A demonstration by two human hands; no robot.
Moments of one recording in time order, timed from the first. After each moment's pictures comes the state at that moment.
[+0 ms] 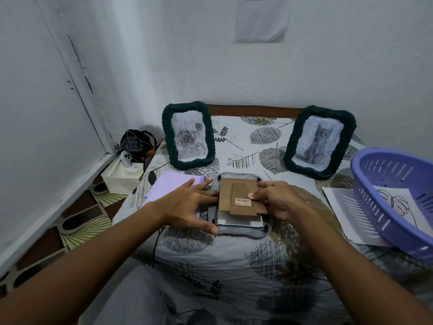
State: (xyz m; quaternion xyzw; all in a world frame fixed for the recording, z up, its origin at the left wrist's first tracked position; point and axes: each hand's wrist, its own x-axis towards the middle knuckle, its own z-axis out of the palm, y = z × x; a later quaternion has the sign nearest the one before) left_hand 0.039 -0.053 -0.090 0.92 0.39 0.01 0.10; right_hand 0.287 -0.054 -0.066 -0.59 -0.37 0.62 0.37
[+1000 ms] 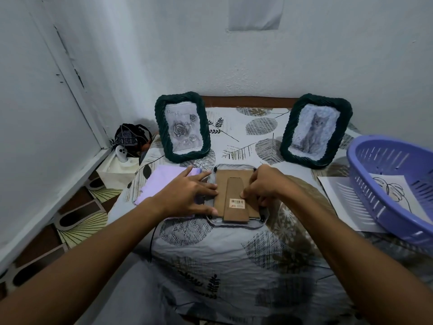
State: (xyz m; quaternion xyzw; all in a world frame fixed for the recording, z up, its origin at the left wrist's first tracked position) left_hand 0.044 -0.045 -0.102 0.91 0.39 0.11 0.05; right_hand 0.280 -0.044 -0.053 -0.68 -0.63 0.36 0.11
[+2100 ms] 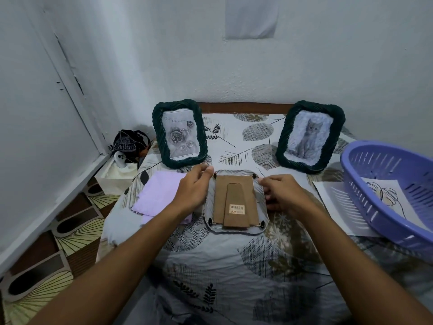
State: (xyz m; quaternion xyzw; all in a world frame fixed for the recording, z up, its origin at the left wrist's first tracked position) left_hand 0.098 -0.049 -0.093 0.58 0.57 0.44 0.39; right_hand 0.323 -0.050 -0.083 -0.64 -0.47 0.48 0.37
